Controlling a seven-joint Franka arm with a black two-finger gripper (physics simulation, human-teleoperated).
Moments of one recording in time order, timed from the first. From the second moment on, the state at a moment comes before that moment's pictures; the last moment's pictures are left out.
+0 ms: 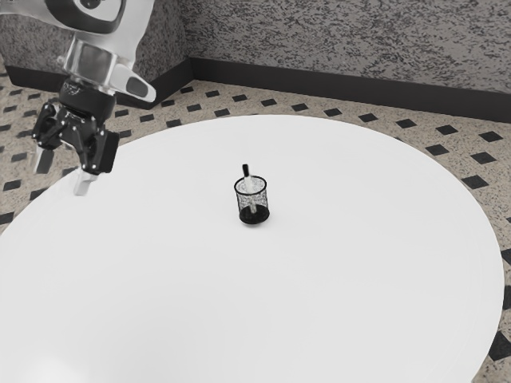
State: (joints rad) arm -0.11 -0.09 -0.04 -1.58 0.08 0.75 -0.04
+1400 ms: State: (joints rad) arm -0.02 0.90 0.04 -1.07 0.04 2.42 -0.27
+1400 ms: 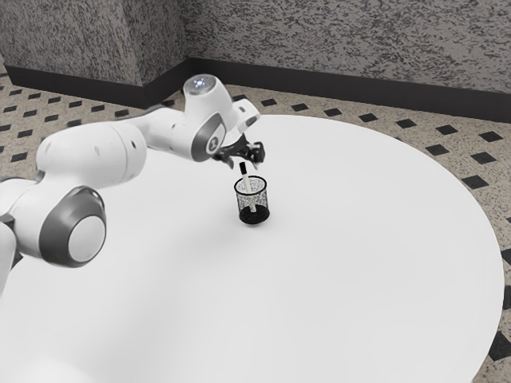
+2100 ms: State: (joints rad) arm -0.02 0.90 0.04 -1.08 0.04 2.43 -0.30
